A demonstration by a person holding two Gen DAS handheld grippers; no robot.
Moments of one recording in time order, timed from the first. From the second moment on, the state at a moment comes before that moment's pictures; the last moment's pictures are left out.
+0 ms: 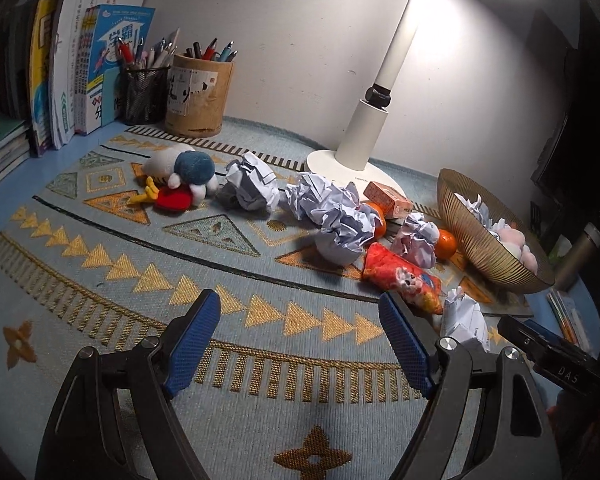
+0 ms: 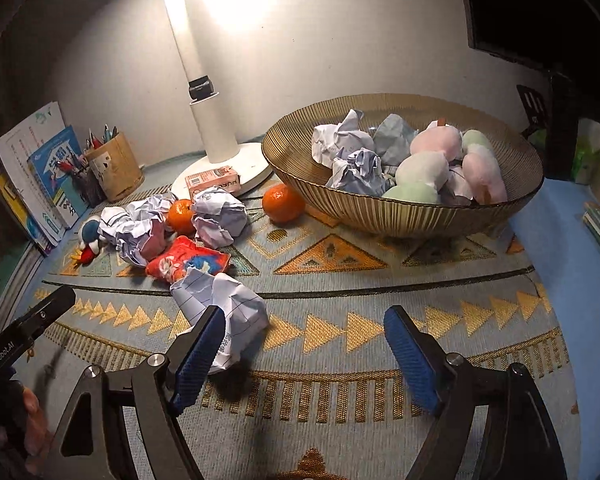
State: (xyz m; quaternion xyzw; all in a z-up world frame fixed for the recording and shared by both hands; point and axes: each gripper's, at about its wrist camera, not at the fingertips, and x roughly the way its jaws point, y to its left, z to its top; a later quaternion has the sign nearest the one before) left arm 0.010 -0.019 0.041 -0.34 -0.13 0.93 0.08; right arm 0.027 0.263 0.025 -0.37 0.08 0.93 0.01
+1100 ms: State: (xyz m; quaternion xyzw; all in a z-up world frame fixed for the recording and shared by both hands) left arm -0.095 0.026 0.026 -0.41 -0.09 0.90 0.12; right arm -0.007 0.216 0.004 -0.44 0.05 0.90 0.00
